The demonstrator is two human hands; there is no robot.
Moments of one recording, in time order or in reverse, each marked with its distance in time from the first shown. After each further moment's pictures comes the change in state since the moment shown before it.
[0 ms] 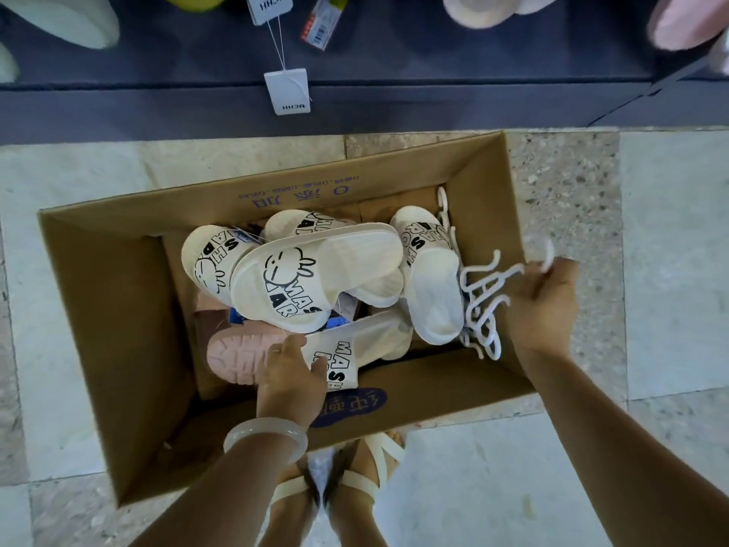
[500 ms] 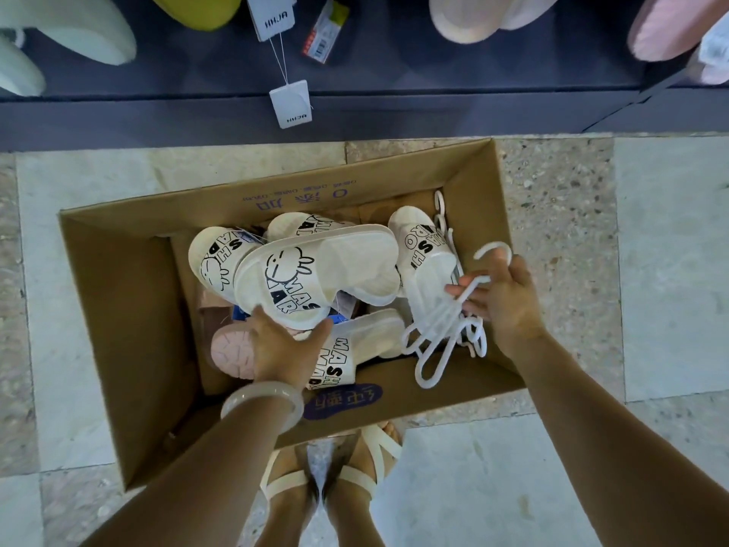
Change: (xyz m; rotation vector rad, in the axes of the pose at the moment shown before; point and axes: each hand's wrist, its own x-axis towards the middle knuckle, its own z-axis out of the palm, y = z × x) left_hand 0.000 0.019 -0.019 -0.407 0.102 -0.130; right_hand -0.005 -0.030 -0.004 0.563 -0.422 0.395
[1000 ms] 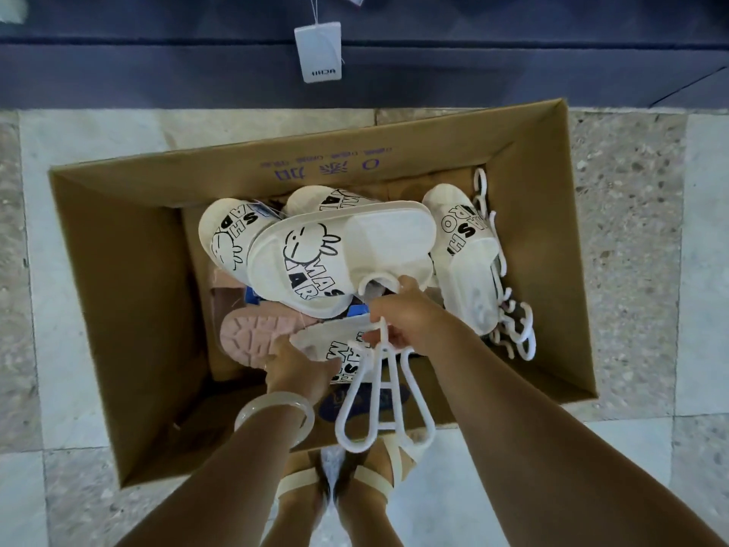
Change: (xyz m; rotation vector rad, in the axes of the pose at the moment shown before) left_hand 0.034 -0.056 0.028 0.127 -0.083 -0.294; right_hand 0.015 0.080 0.120 -0.537 -0.450 0.423
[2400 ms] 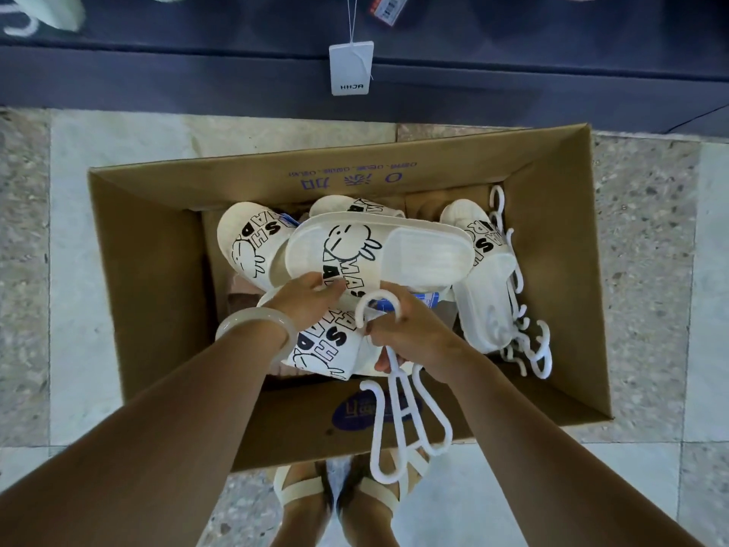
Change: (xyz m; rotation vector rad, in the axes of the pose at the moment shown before) left_hand 0.027 0.063 -0.064 0.212 -0.269 0.355; right_hand -0.045 -0.009 0.010 -0.106 -0.169 -0.289
